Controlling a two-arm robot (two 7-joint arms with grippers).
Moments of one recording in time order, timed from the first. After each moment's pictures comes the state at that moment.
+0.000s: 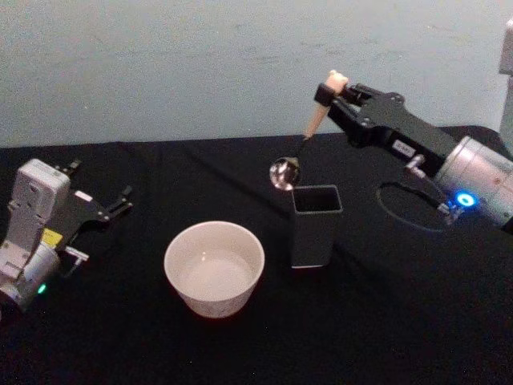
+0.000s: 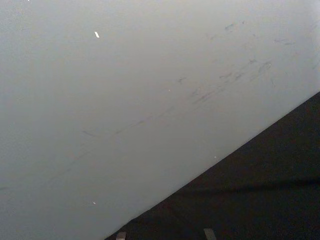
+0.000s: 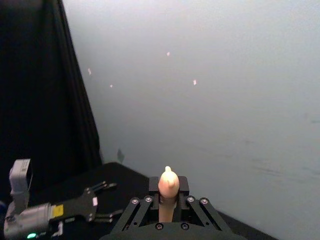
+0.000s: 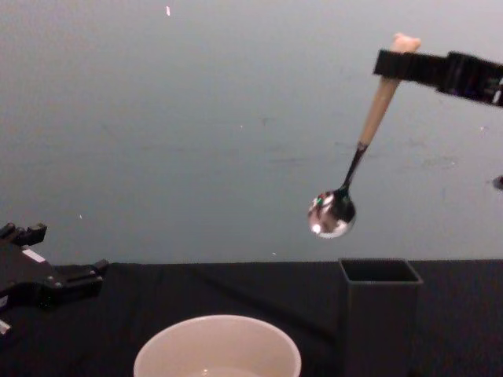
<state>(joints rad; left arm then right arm) -0.20 0.60 0.45 -1.41 -0.25 -0.12 0.03 0.31 0.55 -0.37 -1.68 0.79 0.11 0.46</state>
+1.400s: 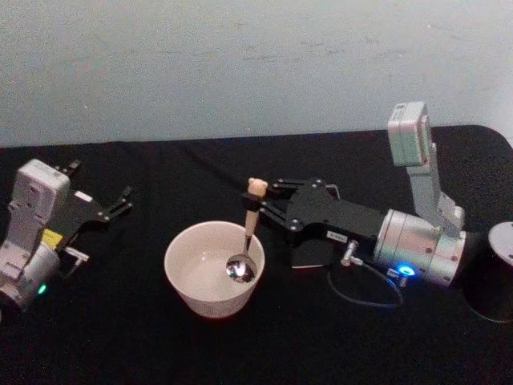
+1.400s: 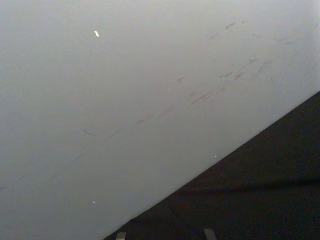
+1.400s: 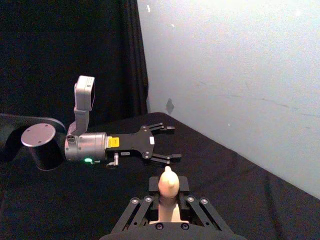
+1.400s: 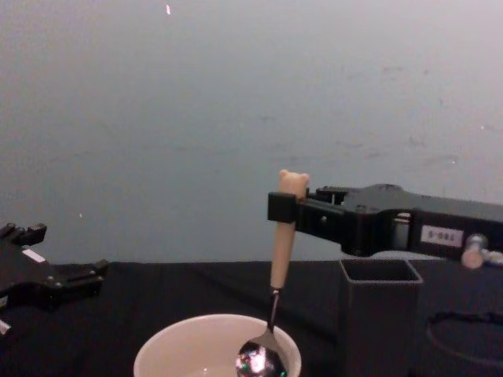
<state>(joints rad) -0.20 0.60 0.45 -1.41 -0.25 -0.12 0.03 0.32 0.55 -0.57 -1.62 0.64 0.07 0.58</state>
